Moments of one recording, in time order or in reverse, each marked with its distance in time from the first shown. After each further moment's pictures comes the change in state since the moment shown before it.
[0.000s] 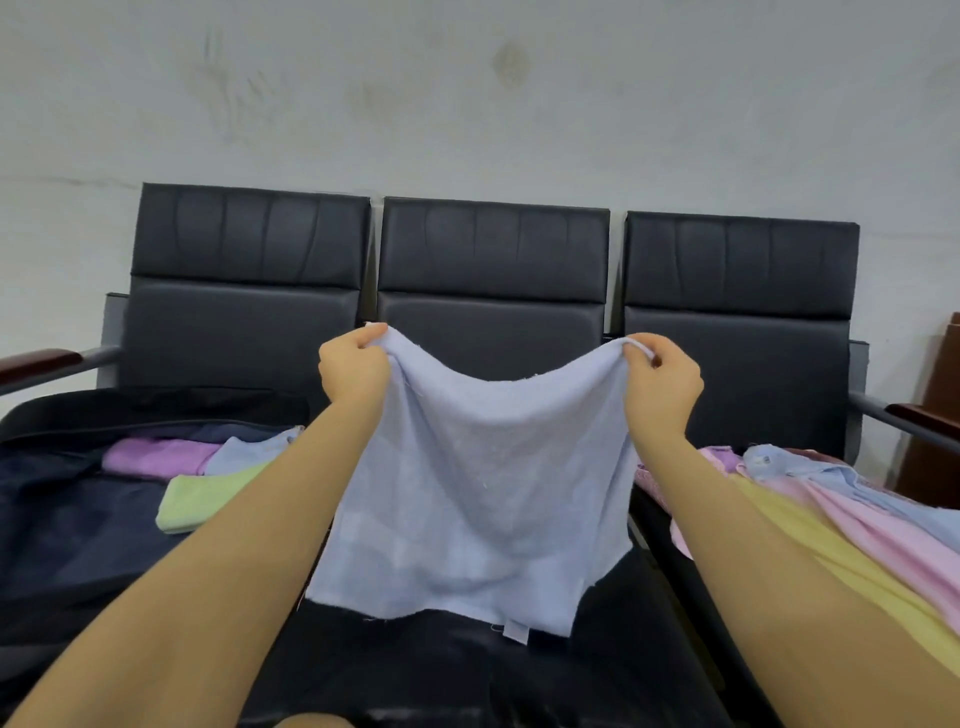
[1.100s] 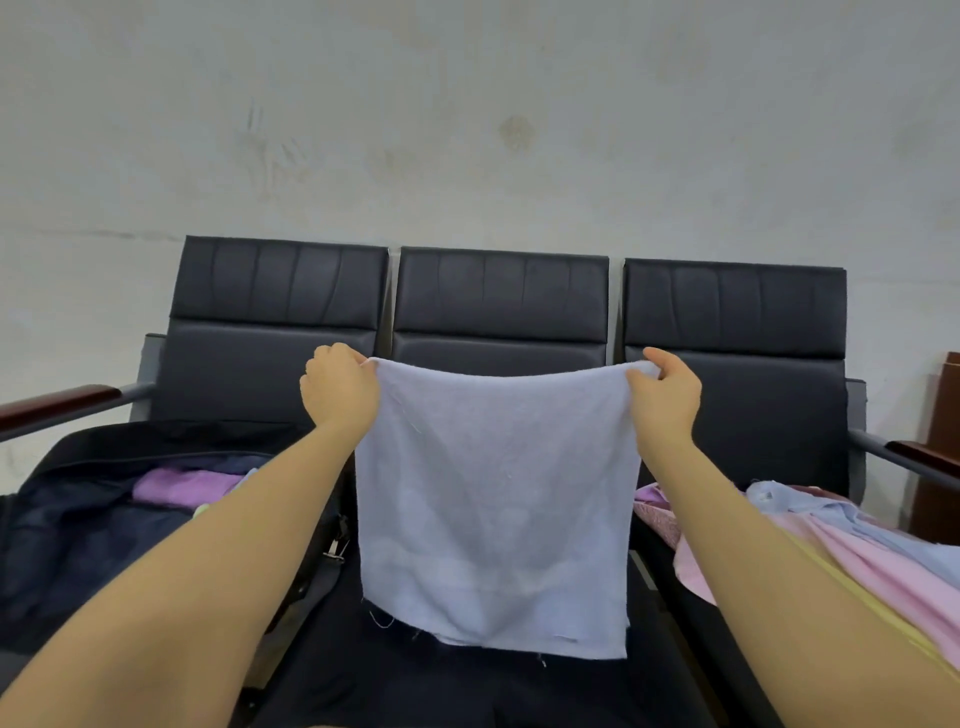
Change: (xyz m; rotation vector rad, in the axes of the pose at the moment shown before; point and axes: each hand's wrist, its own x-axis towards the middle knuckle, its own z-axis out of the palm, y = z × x) left_hand -0.003 0.032 -0.037 0.681 0.108 0.353; right_hand 0.004 -0.038 -0.018 0.123 -0.033 0.110
